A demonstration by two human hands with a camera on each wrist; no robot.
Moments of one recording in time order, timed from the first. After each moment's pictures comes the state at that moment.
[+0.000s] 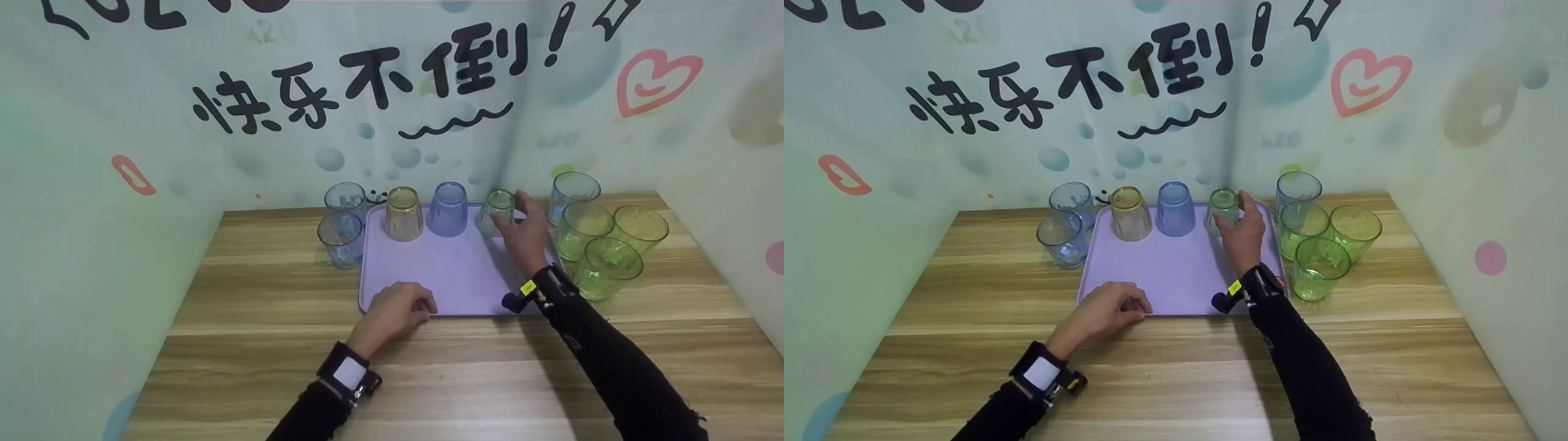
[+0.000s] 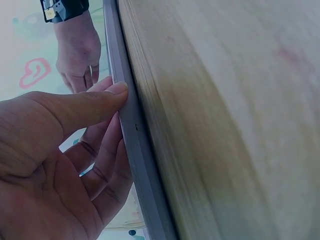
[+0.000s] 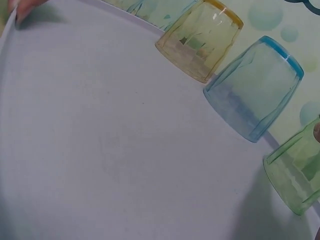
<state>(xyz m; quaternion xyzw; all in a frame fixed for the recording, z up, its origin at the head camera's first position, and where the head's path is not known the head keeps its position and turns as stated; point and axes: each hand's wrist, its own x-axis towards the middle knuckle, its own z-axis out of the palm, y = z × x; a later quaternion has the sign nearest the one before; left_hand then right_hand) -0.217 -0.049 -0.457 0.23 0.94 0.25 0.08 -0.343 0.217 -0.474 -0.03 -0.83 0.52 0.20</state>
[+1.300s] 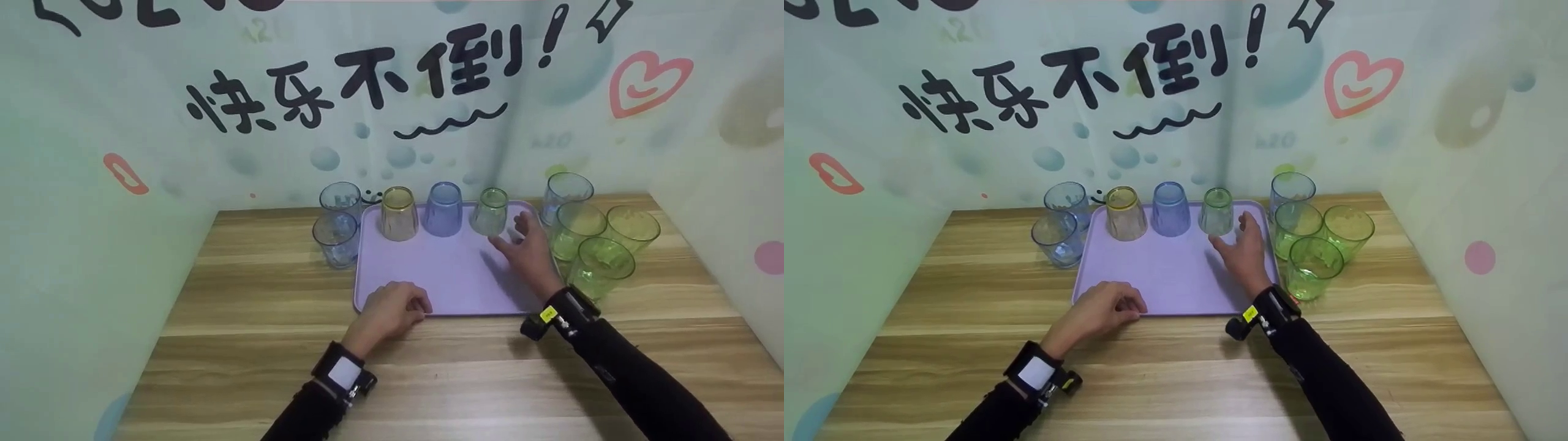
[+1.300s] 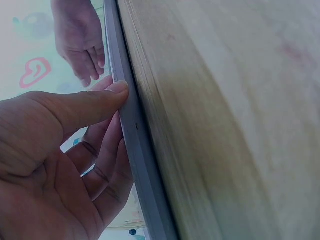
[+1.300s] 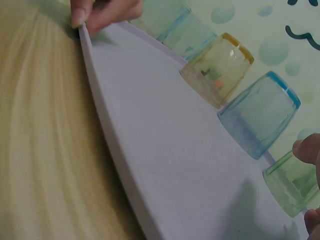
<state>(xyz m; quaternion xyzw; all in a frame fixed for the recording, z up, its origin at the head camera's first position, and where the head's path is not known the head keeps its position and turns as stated) -0.216 -0.048 -0.455 0.22 0.94 0.25 0.08 -0.304 0.232 -0.472 0.01 -0.83 0.55 0.10</state>
